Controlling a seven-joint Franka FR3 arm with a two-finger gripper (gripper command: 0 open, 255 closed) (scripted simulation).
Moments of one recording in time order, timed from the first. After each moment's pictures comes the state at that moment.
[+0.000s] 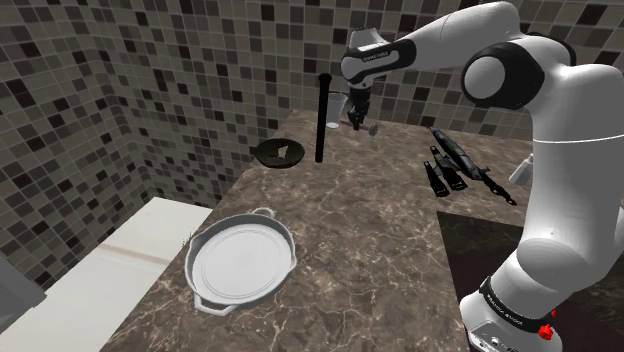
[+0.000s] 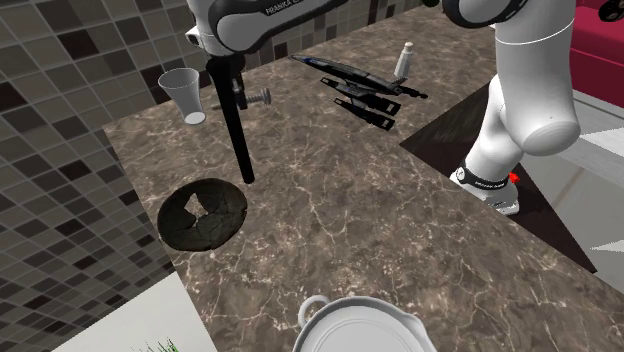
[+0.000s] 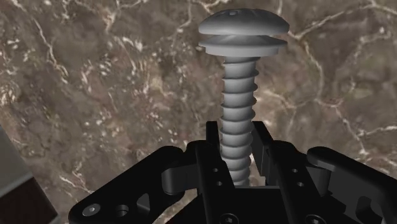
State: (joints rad) arm -0.12 0.49 -0.09 -1.44 -0.10 1.92 -0.41
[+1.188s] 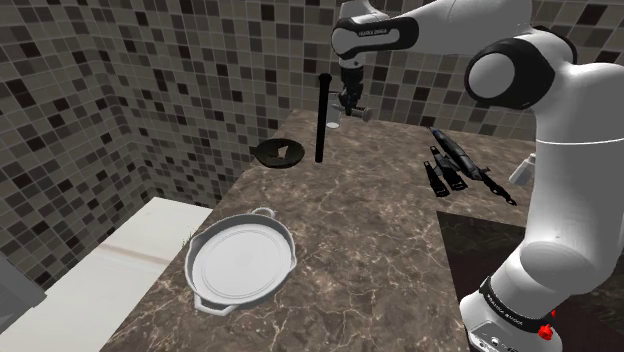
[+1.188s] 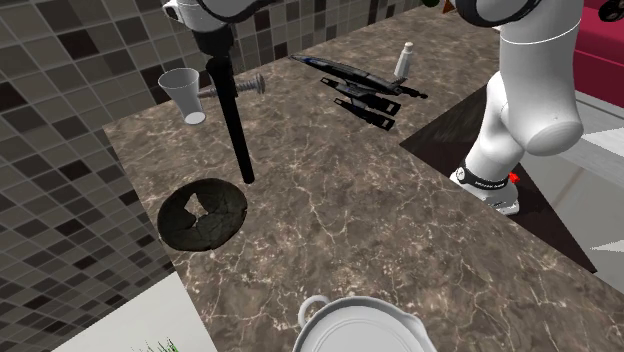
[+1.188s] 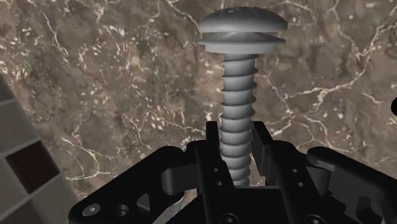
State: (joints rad) arm -0.06 0.46 -0.07 -1.30 -0.10 1.74 -0.34
